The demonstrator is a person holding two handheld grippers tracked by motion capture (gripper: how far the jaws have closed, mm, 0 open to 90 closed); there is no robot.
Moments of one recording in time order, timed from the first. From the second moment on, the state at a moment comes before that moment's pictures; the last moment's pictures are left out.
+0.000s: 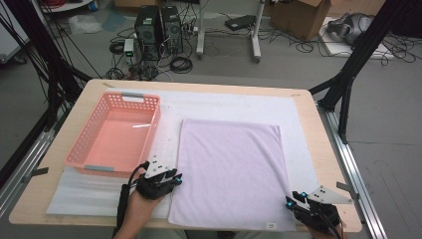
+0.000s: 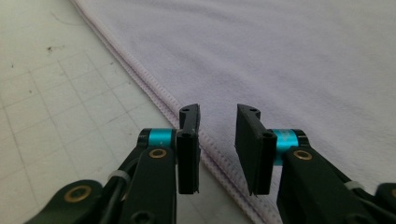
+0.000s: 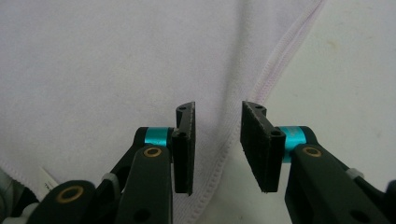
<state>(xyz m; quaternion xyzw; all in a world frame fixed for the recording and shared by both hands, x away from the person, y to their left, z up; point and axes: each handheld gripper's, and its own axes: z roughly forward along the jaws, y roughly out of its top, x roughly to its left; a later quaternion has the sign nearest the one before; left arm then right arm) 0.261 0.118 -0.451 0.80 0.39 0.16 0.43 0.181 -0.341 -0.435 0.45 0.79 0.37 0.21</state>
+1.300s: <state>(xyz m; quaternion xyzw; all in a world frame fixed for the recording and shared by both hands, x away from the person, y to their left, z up) 0.250 0.132 -0.439 0.72 0.39 0.15 0.56 0.263 -0.335 -0.443 0.52 0.73 0.38 0.23</state>
